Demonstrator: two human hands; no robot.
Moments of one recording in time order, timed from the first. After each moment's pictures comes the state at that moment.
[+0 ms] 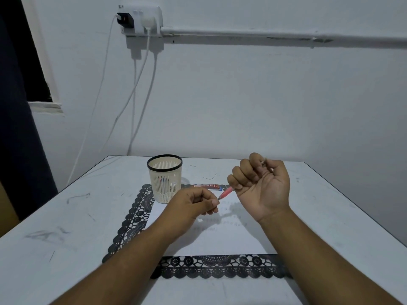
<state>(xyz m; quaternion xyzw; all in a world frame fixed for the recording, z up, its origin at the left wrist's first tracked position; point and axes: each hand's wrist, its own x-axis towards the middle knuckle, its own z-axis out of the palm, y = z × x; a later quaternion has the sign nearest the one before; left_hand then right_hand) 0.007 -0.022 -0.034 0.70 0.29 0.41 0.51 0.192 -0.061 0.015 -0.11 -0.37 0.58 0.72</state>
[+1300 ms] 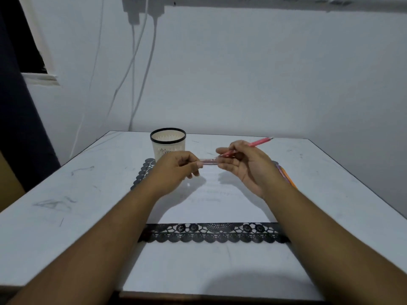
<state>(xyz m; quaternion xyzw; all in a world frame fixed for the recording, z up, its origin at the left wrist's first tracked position) -0.031 0.005 -0.022 0.76 0.39 0.38 0.36 0.189 -0.043 -0.005 -0.34 -0.42 0.55 0.63</state>
